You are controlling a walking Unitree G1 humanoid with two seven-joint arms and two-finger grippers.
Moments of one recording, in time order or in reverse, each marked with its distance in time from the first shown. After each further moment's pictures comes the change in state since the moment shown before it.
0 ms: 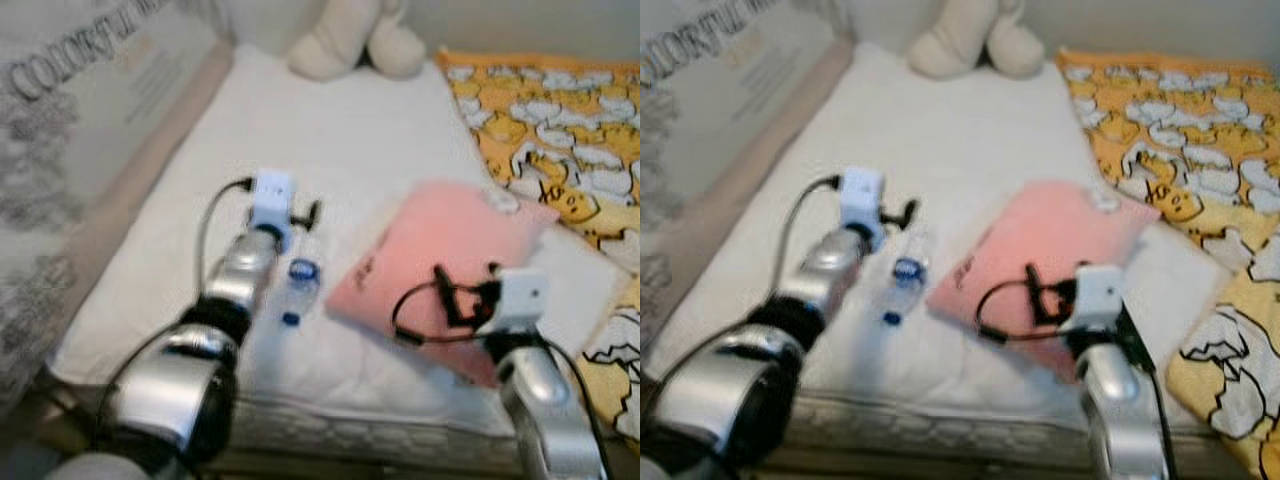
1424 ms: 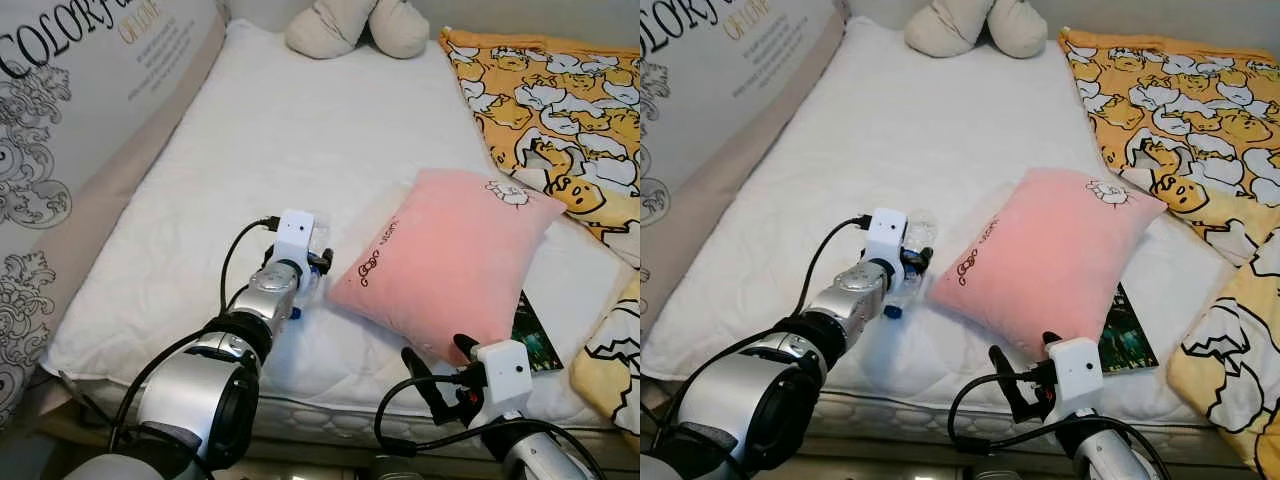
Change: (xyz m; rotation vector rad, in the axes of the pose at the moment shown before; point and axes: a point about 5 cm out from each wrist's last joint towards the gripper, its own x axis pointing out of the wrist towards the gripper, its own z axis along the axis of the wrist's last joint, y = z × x) left arm -0.006 -0.043 -0.043 0.009 0.232 -0.054; right arm -0.075 0.030 -0.022 0.017 0.215 0.182
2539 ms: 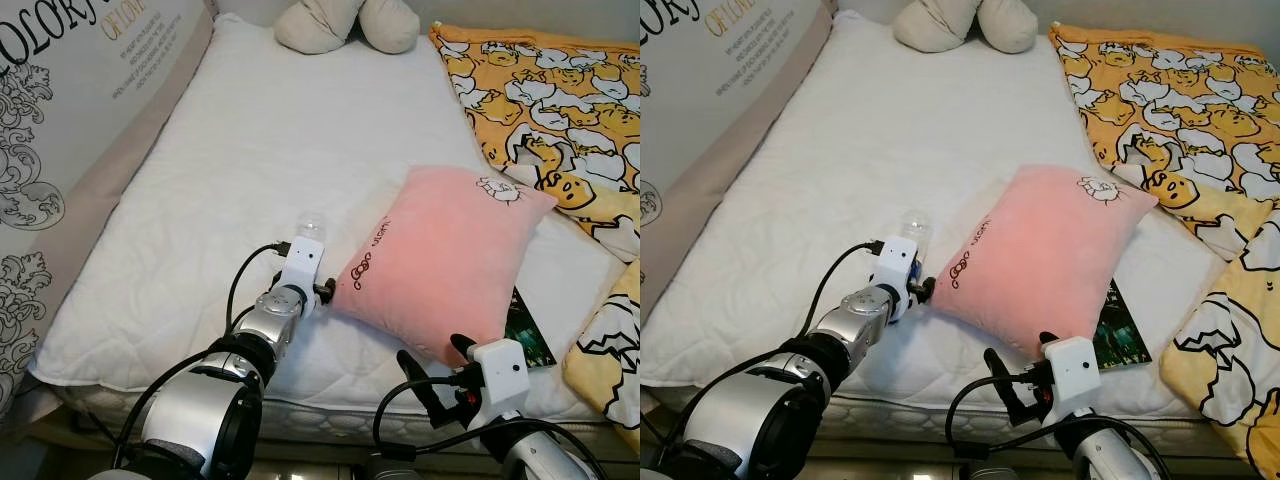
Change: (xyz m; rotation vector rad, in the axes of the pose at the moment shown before) left arm -0.005 -0.014 -0.036 0.068 0.117 -0.061; right arm -0.001 0.002 0.003 -0.014 0.009 0.025
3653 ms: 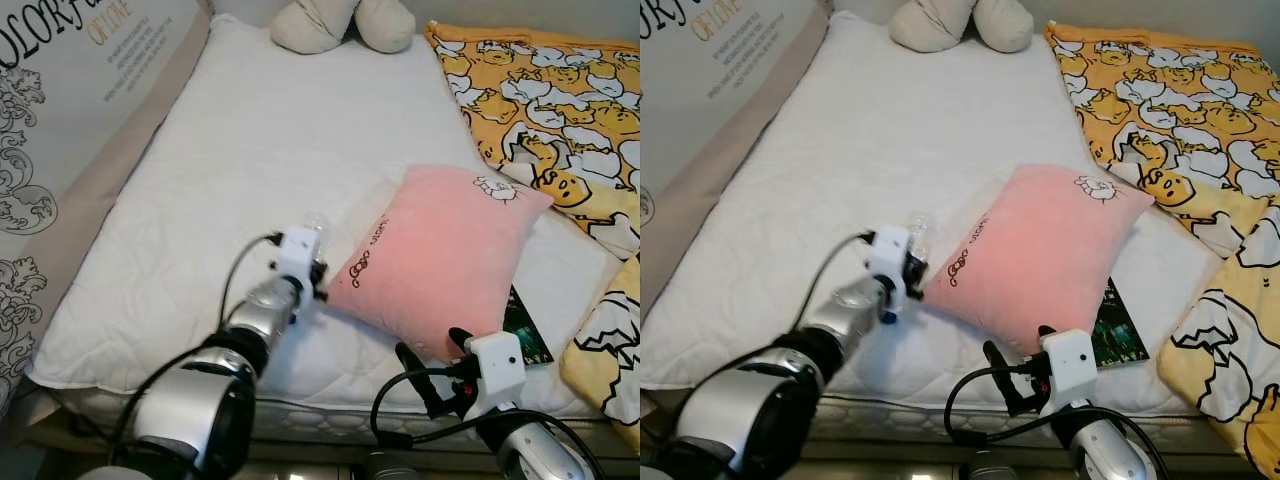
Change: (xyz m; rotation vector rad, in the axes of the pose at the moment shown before) left arm -0.002 0.020 0.021 -0.081 -0.129 -0.059; right arm 0.009 -0.002 0.001 0.005 -0.008 -0.011
